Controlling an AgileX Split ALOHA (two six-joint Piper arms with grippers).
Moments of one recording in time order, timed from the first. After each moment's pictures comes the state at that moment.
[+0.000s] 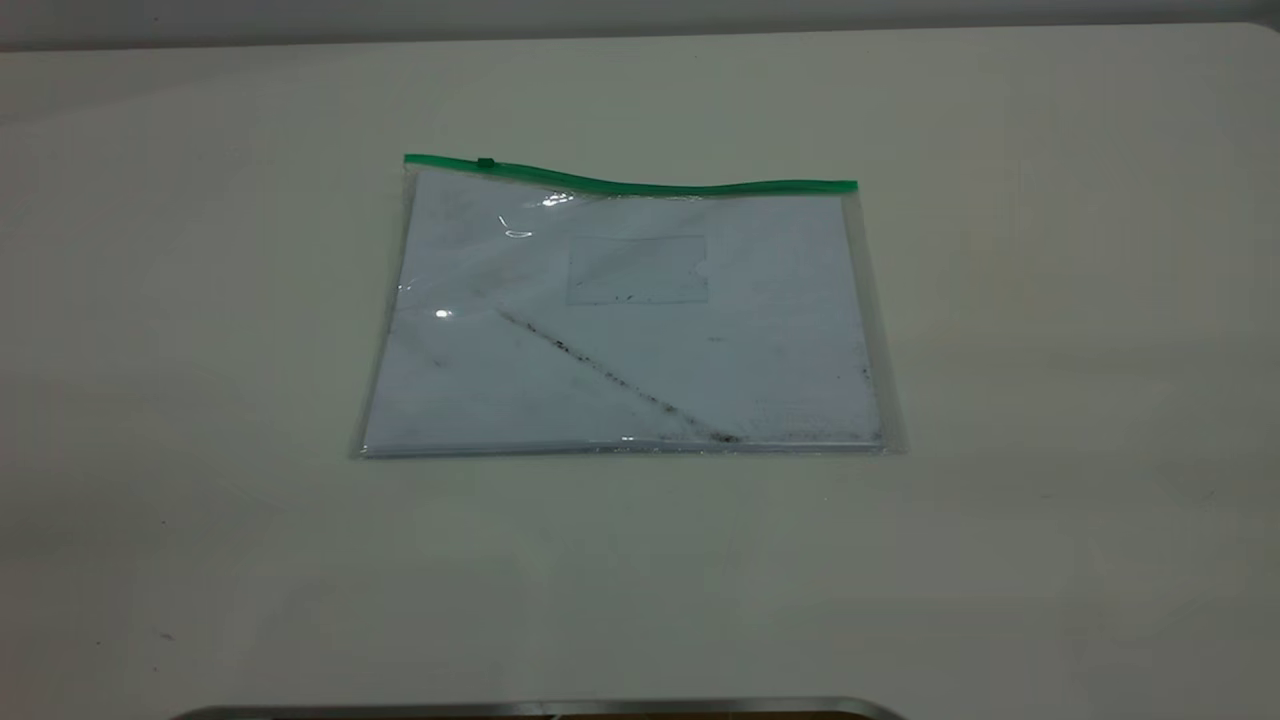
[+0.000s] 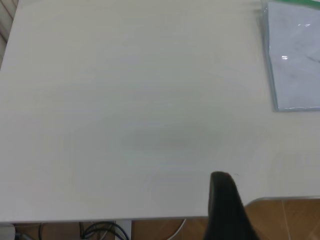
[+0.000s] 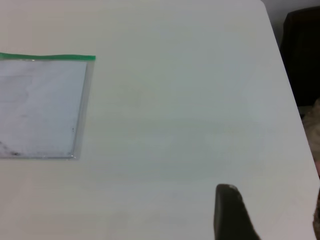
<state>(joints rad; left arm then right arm) 0.05 -0.02 -0.49 -0.04 1.13 0.07 -0.02 -0.02 -0.48 0.02 1.13 -0.02</state>
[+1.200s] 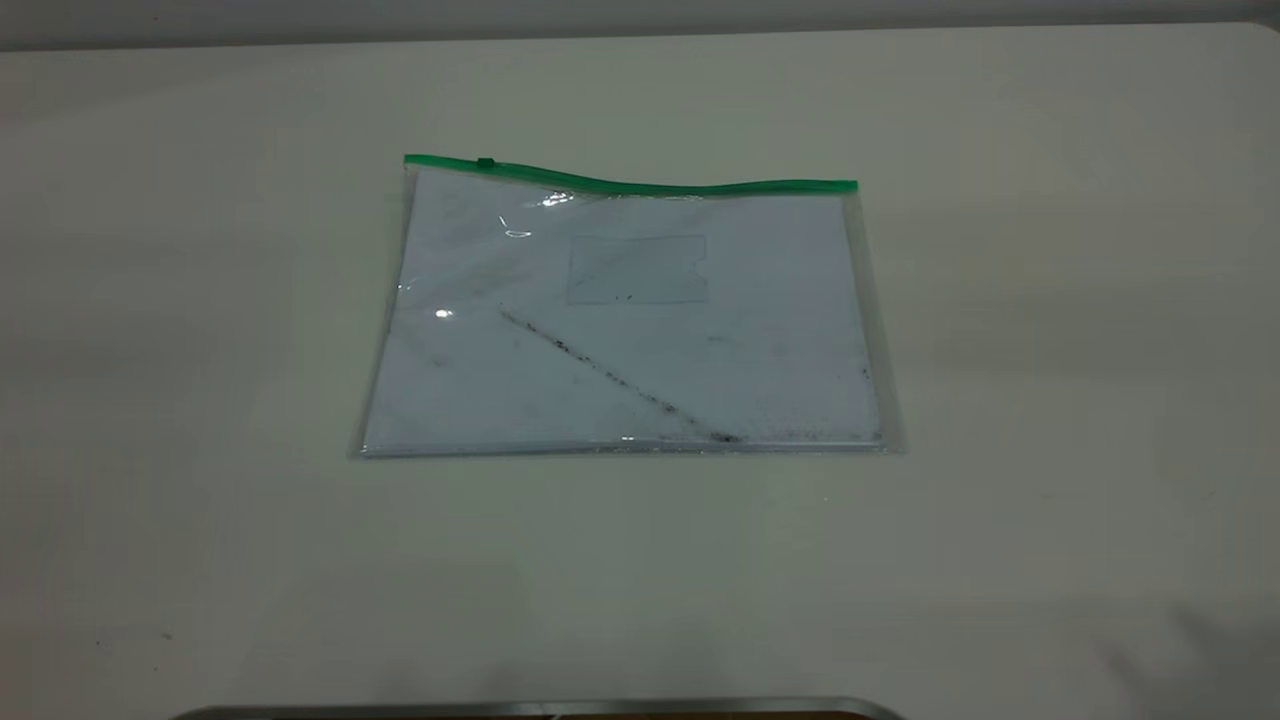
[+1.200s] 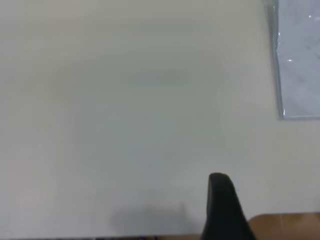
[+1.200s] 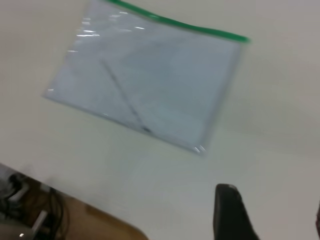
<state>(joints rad) 0.05 0.59 -0.60 -0.05 0.82 0.08 -0.02 0.70 -0.49 0.66 0.76 -0.72</state>
